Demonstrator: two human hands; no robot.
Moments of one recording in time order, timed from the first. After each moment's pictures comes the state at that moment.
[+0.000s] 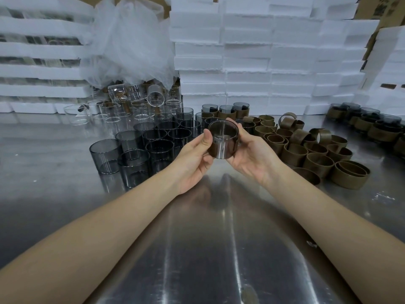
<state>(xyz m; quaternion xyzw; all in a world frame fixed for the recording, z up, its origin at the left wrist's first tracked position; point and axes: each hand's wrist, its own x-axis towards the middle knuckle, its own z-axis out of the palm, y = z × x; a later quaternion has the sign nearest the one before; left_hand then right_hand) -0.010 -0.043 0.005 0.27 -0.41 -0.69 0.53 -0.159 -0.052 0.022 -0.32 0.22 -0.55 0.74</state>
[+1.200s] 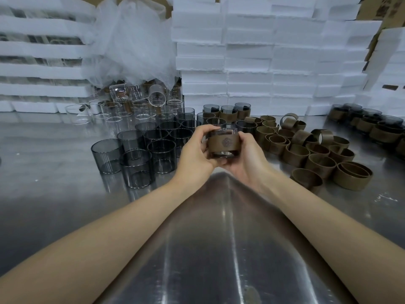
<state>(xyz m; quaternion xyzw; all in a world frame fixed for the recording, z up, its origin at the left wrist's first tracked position) -0.017 -0.030 -0.002 0.34 -0.62 -0.40 0.59 -0.144 -0.052 0.011 -0.37 0.34 -0.56 0.66</state>
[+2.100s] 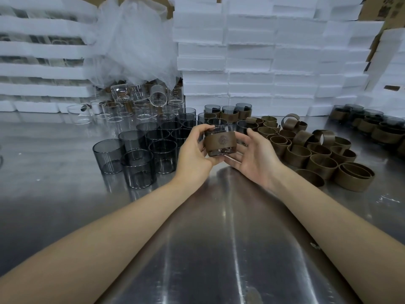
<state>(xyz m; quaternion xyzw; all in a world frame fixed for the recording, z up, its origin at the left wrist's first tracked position) -0.016 -0.031 0.001 0.35 -0.59 -0.41 0.61 -0.169 -0.060 0.009 -0.41 0.36 -0.52 0.66</state>
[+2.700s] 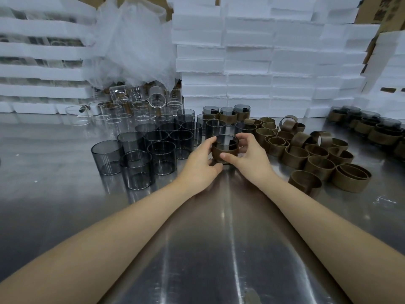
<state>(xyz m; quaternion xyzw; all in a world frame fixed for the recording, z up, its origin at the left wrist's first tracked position) -0.017 -0.044 -0.011 0.46 -0.69 -0.33 0.44 -0.166 -0.063 -0.007 -0.66 0.54 -0.47 0.22</state>
